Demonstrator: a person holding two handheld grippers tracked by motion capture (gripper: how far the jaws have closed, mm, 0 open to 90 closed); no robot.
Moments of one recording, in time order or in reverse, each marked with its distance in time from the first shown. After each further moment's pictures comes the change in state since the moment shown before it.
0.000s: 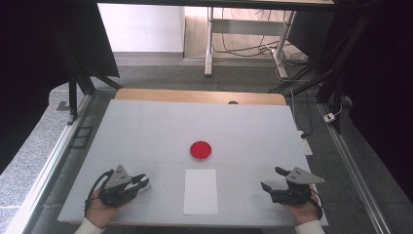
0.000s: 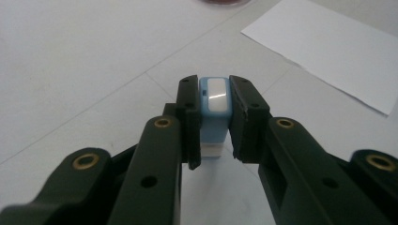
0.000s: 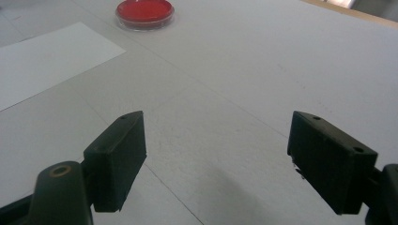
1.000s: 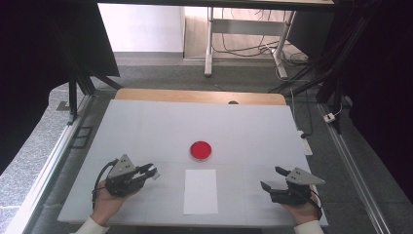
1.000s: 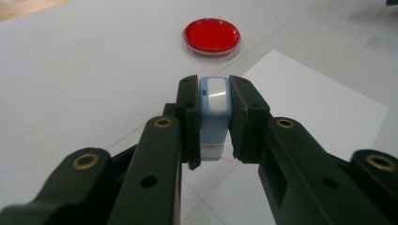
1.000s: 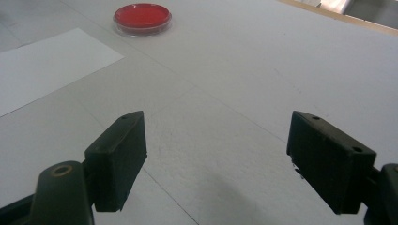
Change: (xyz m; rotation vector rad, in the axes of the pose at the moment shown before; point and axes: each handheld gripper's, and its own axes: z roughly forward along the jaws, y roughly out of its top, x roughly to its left) left arm 0.000 0.033 0.003 -0.093 -0.036 -0.017; right arm 0.002 0.001 -0.001 -0.021 -0.016 0.004
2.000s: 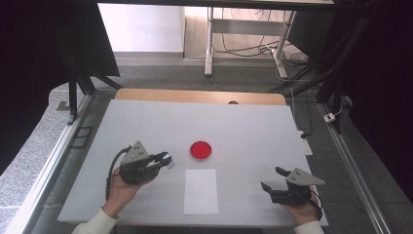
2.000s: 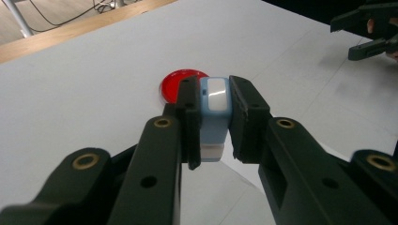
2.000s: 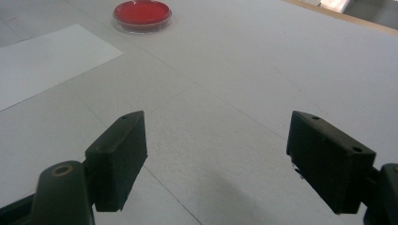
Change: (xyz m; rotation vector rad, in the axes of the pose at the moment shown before) left arm -0.013 0.050 0.016 -0.067 -0.065 -0.001; right arm 0.000 -0.002 0.000 0.007 -0.001 -0.009
